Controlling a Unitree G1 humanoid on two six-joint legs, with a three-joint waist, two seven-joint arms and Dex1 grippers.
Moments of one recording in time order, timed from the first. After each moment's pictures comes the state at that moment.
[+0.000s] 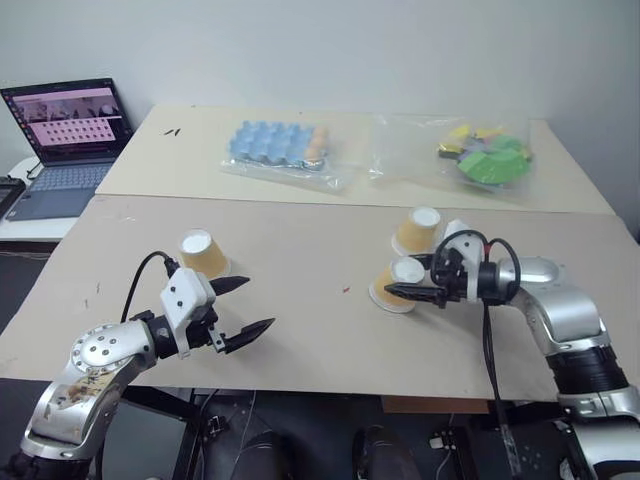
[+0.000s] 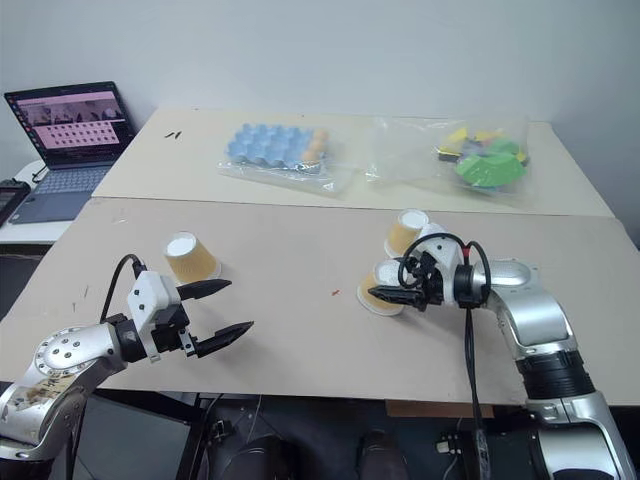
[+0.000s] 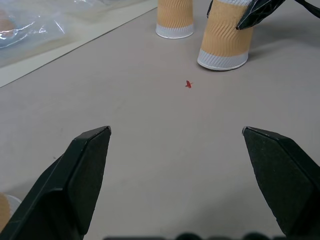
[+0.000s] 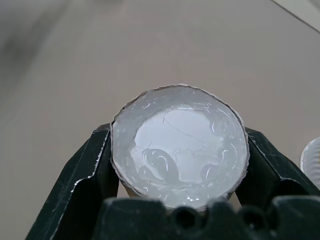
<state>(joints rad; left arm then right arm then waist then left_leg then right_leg) 0.04 0.74 0.12 -0.46 -0.49 0.35 -0.80 -0.52 -0.68 0.07 0.03 0.34 0.49 1.10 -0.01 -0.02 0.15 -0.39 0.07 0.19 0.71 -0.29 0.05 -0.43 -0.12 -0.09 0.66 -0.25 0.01</state>
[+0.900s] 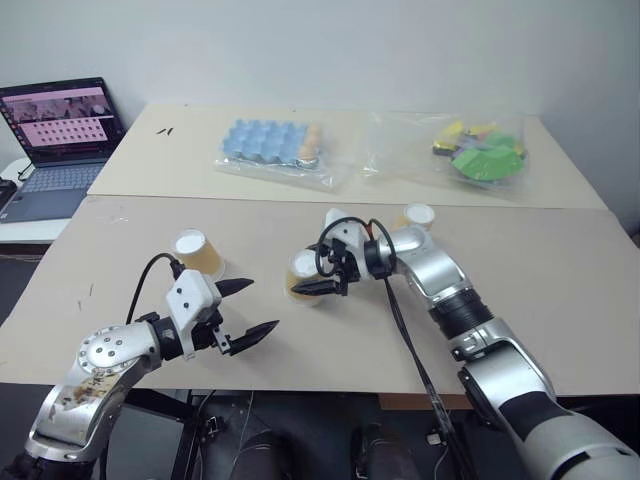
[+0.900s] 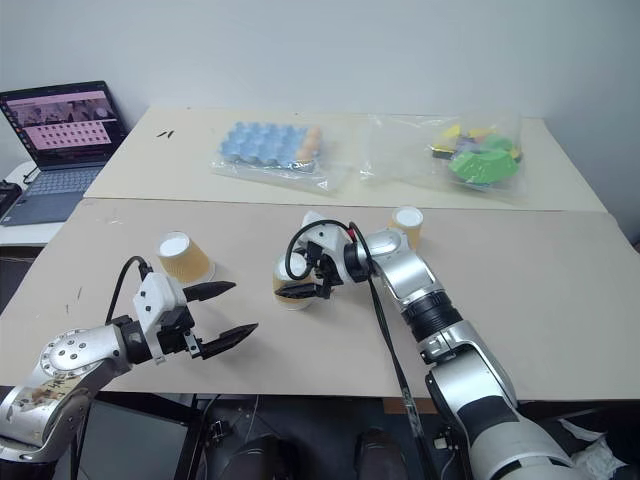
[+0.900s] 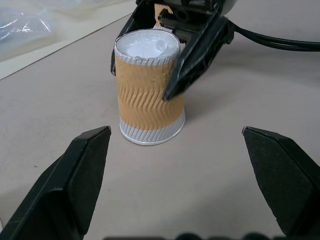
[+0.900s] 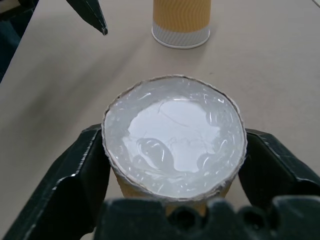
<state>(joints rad) 0.04 0.73 0.10 -0.48 -0.49 0.38 -0.78 -0.88 -0.30 0.34 0.42 0.14 0.33 1.13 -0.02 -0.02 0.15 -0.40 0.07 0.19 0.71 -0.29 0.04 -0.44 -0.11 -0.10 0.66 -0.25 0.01</state>
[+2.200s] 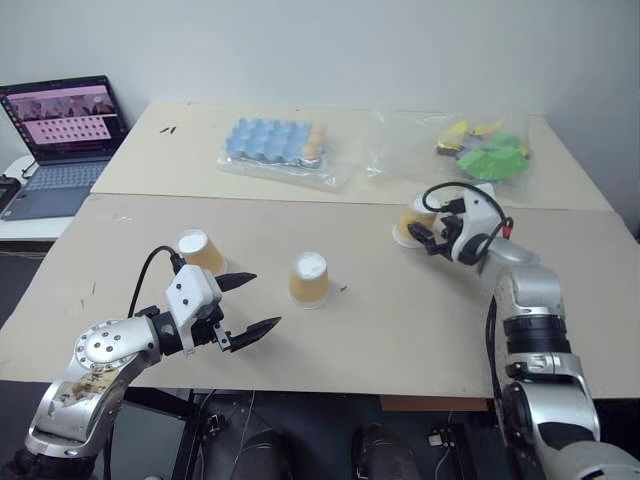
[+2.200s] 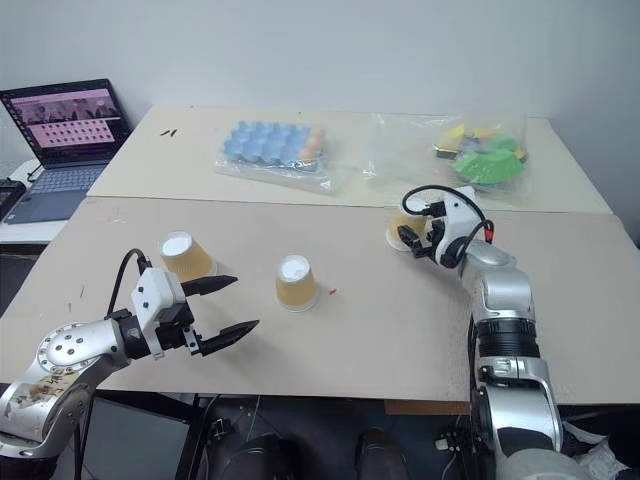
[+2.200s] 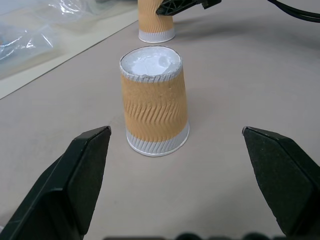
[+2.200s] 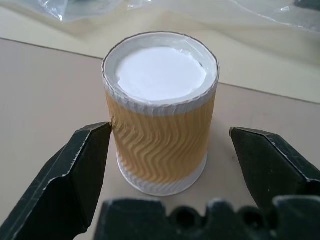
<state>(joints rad) 0.01 0.73 0.11 -0.50 -0.47 0.38 -0.82 -0.73 -0.42 -0.14 0.41 0.20 0.53 0.42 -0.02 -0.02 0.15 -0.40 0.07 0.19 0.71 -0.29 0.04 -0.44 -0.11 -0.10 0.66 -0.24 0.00</state>
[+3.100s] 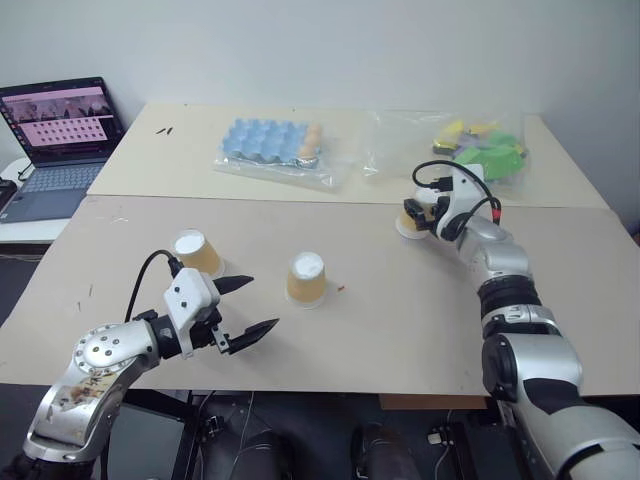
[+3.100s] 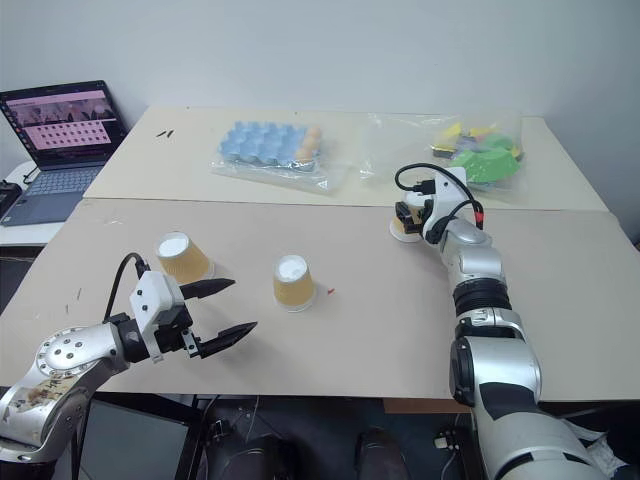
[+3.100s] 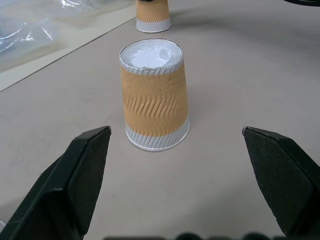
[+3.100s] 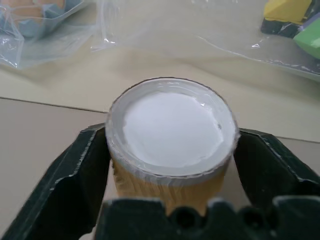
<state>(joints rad) 0.03 0.73 0.12 -0.50 -0.47 0.38 -0.80 -0.98 -0.37 -0.17 0.89 0.14 0.24 0.32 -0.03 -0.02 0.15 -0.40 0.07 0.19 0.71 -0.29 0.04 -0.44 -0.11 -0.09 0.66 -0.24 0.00</state>
